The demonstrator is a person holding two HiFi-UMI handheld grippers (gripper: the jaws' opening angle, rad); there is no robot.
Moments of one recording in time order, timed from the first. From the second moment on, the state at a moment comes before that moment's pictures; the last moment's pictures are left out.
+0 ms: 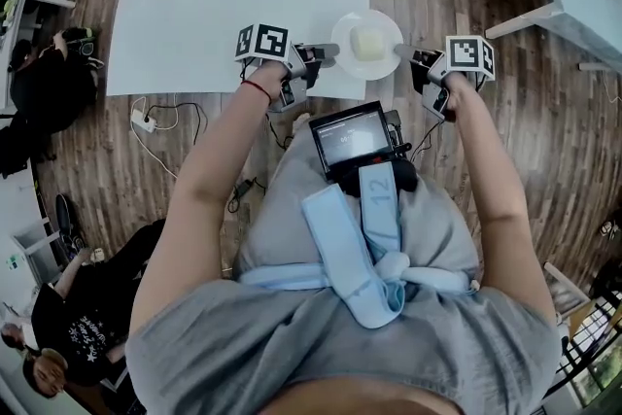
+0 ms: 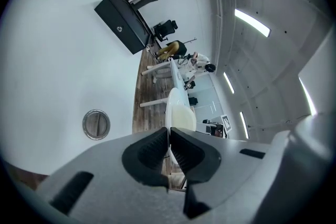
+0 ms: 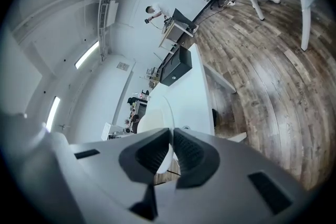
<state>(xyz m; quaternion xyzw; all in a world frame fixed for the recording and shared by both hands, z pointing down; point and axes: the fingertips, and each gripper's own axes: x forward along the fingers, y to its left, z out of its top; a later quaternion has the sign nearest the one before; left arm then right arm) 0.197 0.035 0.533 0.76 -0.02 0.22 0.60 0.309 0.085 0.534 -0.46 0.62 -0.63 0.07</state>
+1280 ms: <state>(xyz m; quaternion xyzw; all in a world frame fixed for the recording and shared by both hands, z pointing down) 0.013 -0.137 0.554 0.76 -0.07 0.19 0.61 0.130 -0.102 0.560 -0.43 0.65 -0.63 0.04</state>
